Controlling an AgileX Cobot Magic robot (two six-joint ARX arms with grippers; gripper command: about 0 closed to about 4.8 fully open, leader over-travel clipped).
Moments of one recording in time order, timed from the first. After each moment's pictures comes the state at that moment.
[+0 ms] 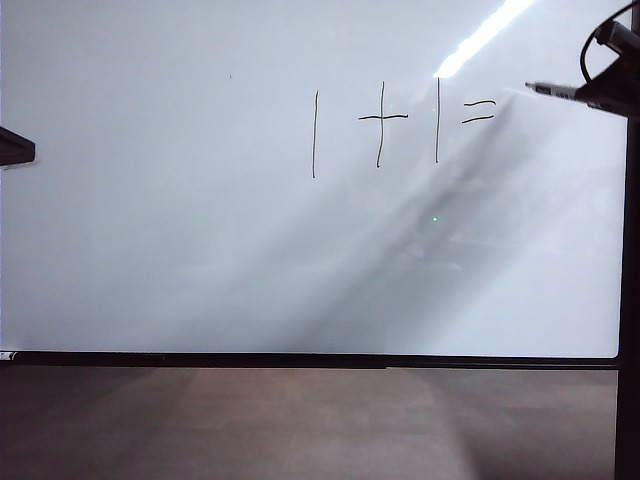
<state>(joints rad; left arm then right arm) -0.59 0.00 0.01 -0.02 0.01 -0.02 -0.12 1.43 0.64 0.93 -0.47 0.39</state>
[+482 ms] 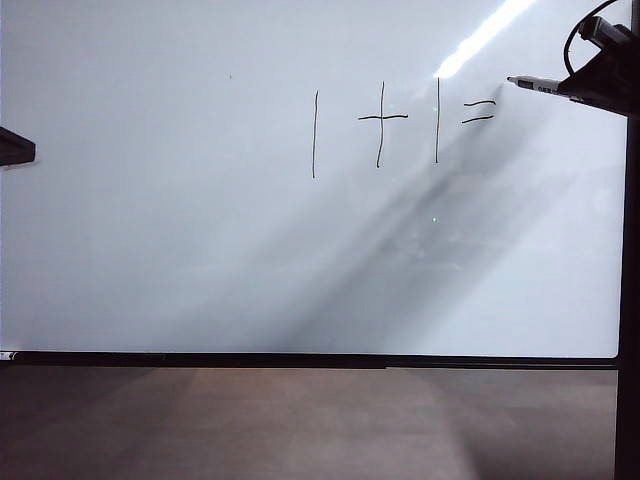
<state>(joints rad) -0.59 0.00 0.01 -0.02 0.01 -0.02 -0.09 1.46 0.71 0.90 -0.49 0.36</state>
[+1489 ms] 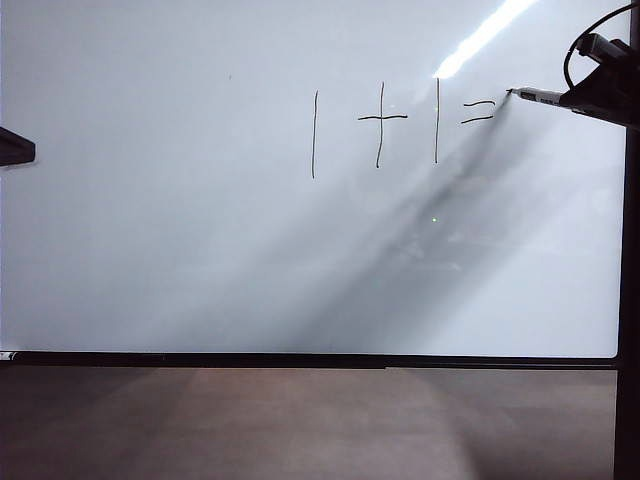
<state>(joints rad) -0.59 0.00 0.01 -0.02 0.01 -0.02 -0.10 1.50 0.72 0.90 -0.48 0.34</state>
